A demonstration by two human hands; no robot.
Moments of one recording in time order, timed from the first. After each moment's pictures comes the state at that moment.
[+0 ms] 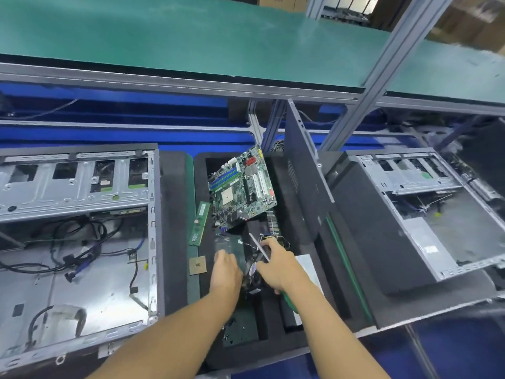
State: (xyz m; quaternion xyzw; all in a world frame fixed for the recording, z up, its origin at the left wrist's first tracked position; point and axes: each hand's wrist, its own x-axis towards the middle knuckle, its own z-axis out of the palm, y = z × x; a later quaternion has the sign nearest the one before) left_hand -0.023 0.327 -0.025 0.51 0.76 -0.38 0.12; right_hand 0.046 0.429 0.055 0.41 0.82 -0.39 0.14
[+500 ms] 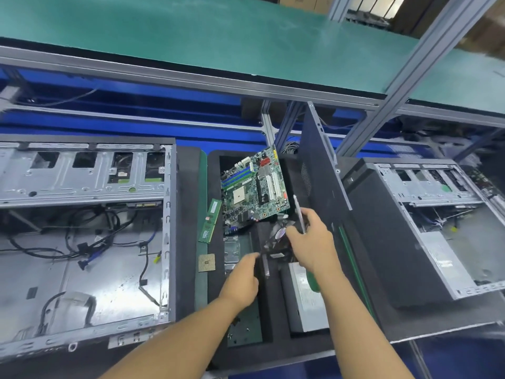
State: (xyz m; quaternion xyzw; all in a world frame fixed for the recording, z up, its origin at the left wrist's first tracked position) left_hand -0.017 0.318 -0.039 0.28 0.82 0.35 0.36; right_hand 0.033 0.455 0.097 0.42 0.80 -0.41 -0.09
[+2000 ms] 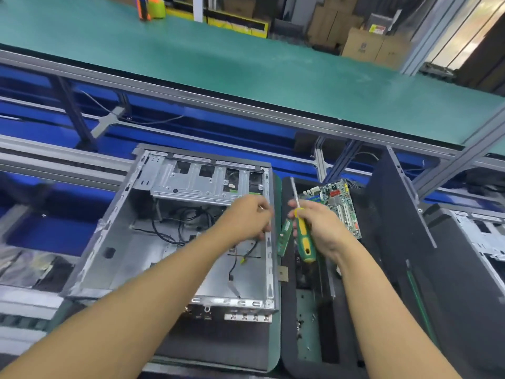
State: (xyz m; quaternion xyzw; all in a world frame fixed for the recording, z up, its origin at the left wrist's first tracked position) left_hand -0.159 0.157 0.146 0.20 0.81 0.48 0.27; right_hand -0.085 0.330 0.149 0.26 0.69 -0.68 0.01
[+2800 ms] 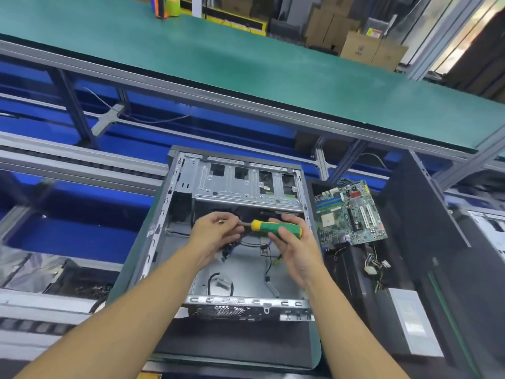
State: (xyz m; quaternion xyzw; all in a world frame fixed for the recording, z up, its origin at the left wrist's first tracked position) left_hand -0.208 0.025 0.047 -0.05 0.57 0.77 0.29; right_hand -0.097 0.195 0.083 0.21 0.47 -0.85 -0.12
